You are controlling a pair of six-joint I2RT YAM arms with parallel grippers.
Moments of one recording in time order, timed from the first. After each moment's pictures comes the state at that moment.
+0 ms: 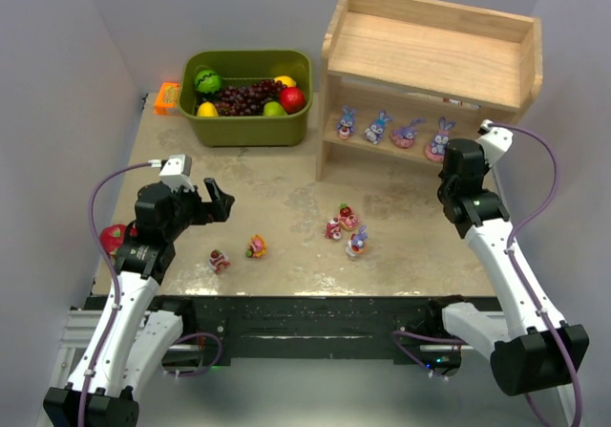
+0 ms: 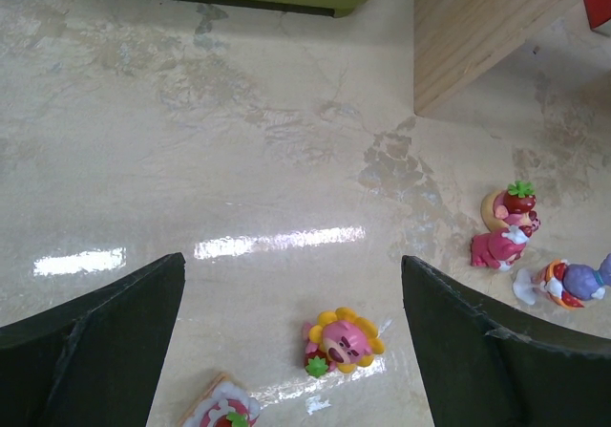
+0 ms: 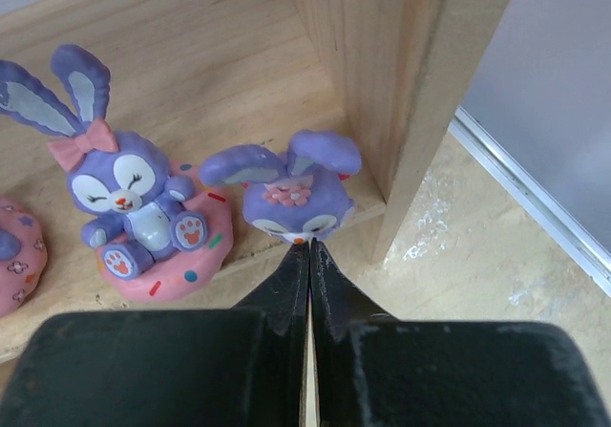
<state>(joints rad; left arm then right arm) -0.13 0.68 0.64 -0.38 0.17 -0.31 0.17 1.02 0.96 -0.43 0.70 0.47</state>
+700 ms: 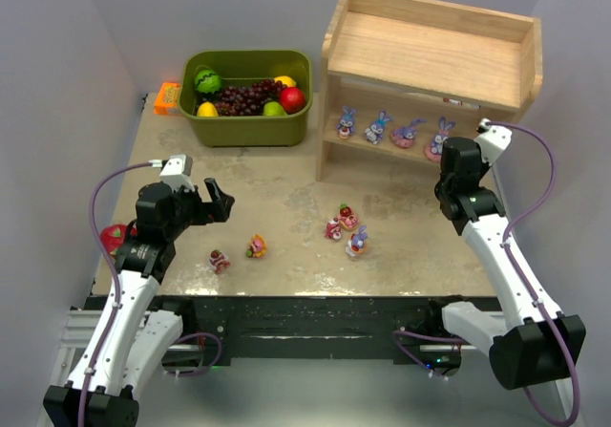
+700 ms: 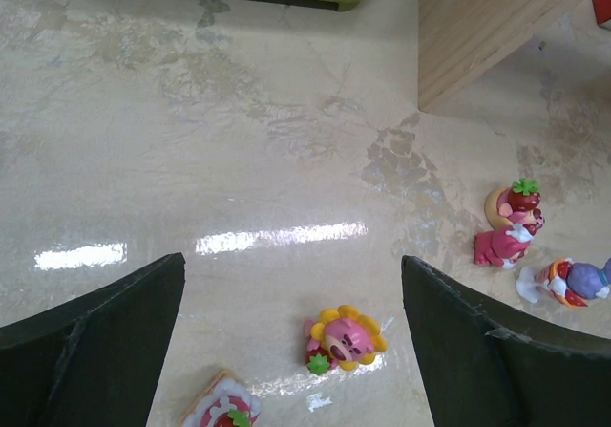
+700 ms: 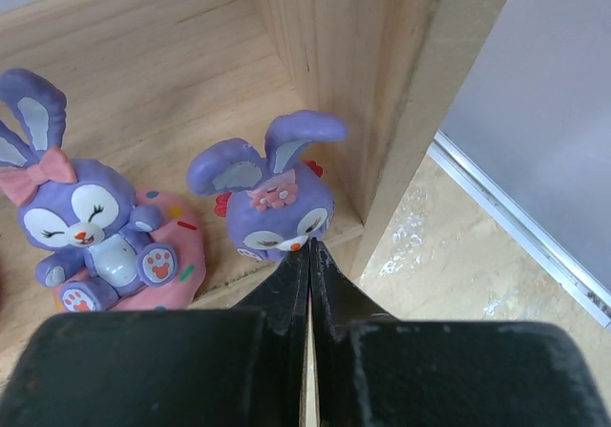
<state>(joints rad) -0.13 0.68 0.64 -0.38 0.17 -0.31 0.16 1.06 0.94 -0.37 0.77 0.43</state>
